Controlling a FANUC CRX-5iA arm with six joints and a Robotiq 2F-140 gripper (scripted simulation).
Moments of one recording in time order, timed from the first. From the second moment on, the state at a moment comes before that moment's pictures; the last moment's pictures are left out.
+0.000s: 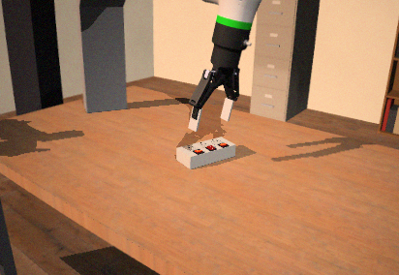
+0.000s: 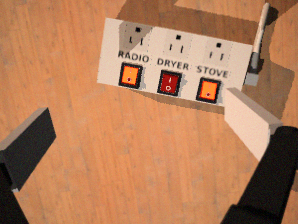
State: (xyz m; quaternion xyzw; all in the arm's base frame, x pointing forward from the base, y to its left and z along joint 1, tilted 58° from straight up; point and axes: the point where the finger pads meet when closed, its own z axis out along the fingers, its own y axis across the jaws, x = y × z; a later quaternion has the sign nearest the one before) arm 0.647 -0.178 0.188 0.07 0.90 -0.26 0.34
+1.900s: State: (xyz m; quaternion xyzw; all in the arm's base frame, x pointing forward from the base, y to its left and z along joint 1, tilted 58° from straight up) arm 0.599 -0.124 0.146 -0.05 0.87 -0.28 0.40
